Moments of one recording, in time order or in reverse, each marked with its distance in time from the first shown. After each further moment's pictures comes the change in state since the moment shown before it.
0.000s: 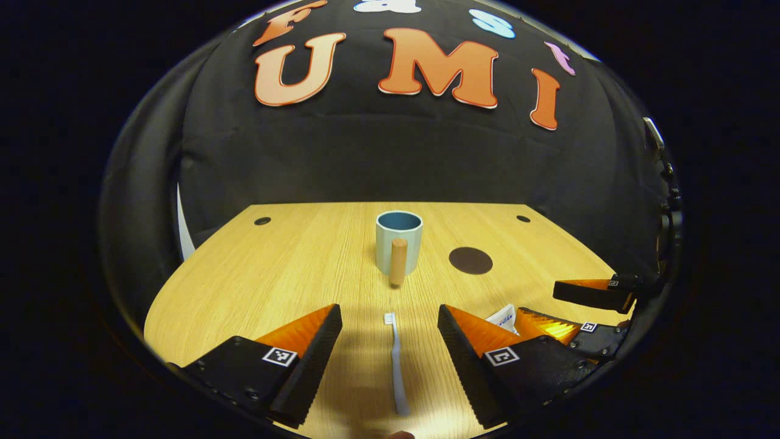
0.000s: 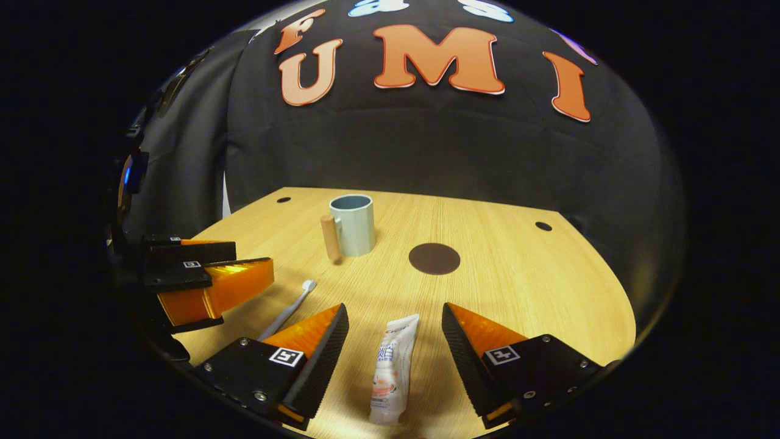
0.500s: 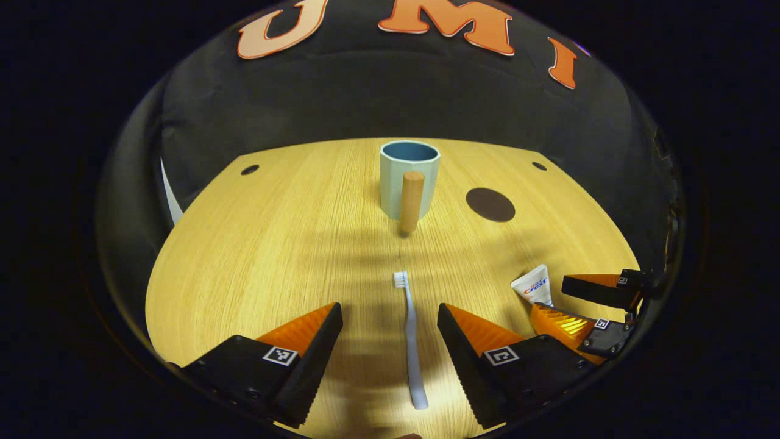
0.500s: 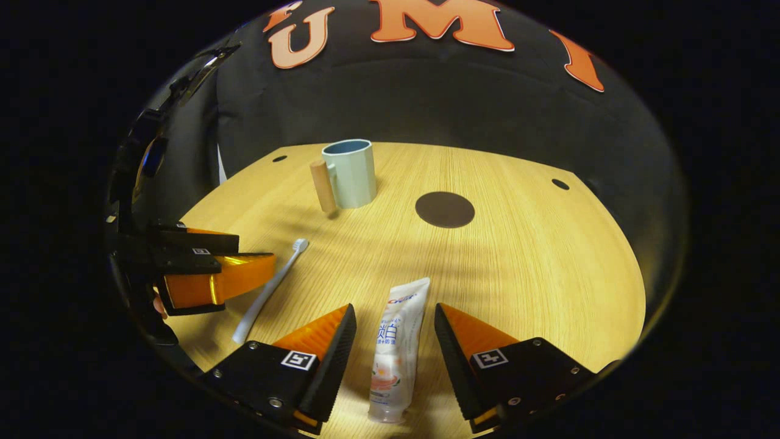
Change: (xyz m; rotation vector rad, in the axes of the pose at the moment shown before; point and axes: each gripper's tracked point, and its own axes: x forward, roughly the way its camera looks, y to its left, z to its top) left arm 0.030 0.006 -0.046 0.012 0.352 -0.008; right arm 0.020 0.001 -0.047 0.003 0.236 0.028
